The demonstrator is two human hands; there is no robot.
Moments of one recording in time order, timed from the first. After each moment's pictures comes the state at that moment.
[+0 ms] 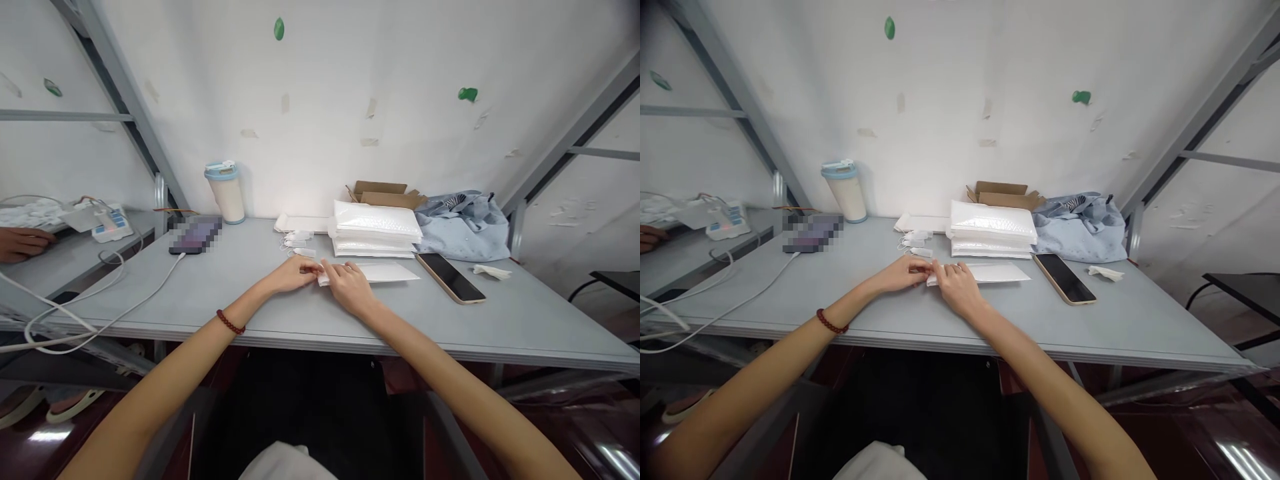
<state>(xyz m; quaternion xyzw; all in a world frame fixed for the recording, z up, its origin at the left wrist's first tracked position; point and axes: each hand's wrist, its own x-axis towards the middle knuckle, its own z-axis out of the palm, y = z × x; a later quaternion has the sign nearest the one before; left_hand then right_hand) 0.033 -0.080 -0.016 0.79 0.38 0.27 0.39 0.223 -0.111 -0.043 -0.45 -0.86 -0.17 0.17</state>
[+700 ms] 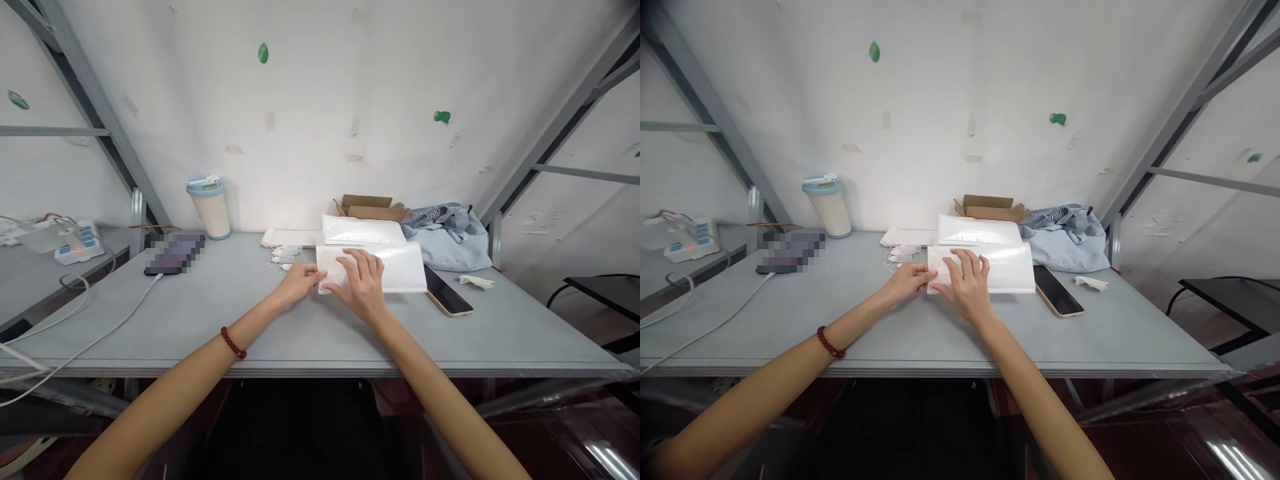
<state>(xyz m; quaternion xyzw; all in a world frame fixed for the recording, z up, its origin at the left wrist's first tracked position) 0.079 -0.075 -0.006 0.68 0.44 0.35 0.48 0.255 -0.107 -0.019 -0.48 -0.77 -0.23 0.35</state>
